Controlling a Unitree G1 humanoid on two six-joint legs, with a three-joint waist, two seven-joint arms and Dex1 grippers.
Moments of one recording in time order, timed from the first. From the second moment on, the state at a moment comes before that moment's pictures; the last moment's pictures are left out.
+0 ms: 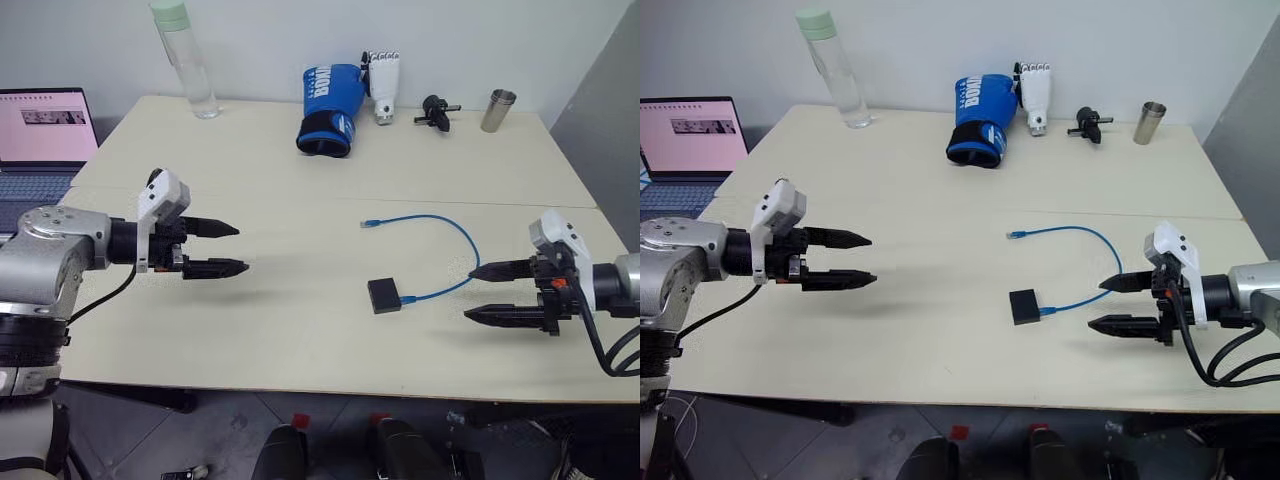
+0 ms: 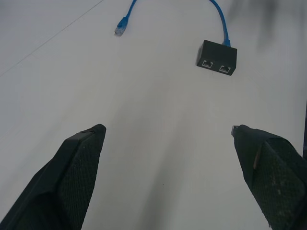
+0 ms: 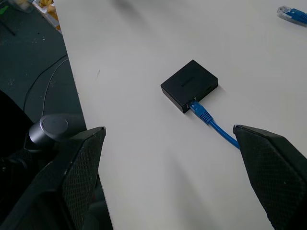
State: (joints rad) left arm -0.60 1.00 0.02 0.17 -0.44 0.57 -1.37; right arm -0.29 -1.10 -0.17 -0.33 0.73 0.93 1.17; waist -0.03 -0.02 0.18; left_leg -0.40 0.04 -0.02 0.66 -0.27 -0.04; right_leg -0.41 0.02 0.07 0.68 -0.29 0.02
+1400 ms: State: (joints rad) left arm -0.48 0.80 -0.13 -0.17 -0.39 0.44 -1.31; right arm -0.48 -0.76 0.30 0.07 0.26 0.41 1.18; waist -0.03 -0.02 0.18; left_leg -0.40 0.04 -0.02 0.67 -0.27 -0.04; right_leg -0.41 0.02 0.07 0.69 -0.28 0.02
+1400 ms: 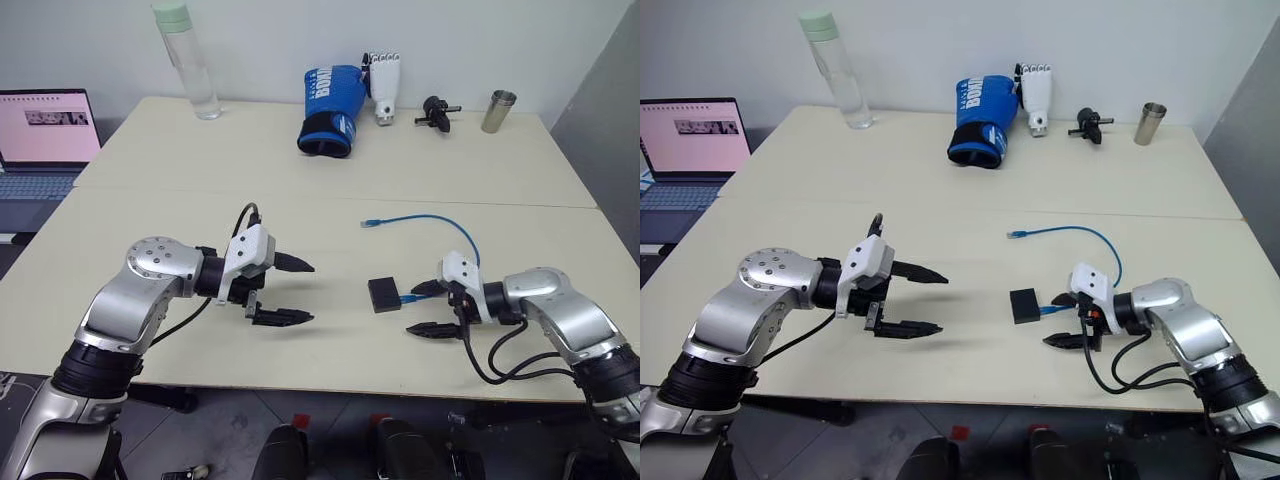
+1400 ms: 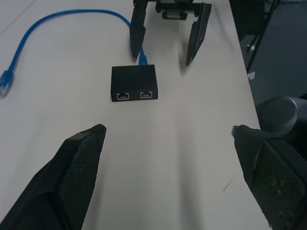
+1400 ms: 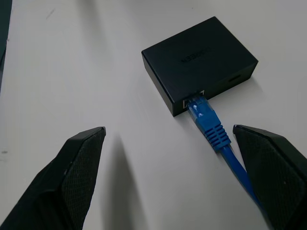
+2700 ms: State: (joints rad) left arm -0.73 0.73 0.04 -0.06 -0.65 0.86 -1.14; right arm -0.64 -0.77 0.17 0.05 0.08 0.13 1.14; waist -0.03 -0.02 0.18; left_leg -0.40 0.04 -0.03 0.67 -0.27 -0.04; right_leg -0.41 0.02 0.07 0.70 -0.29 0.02
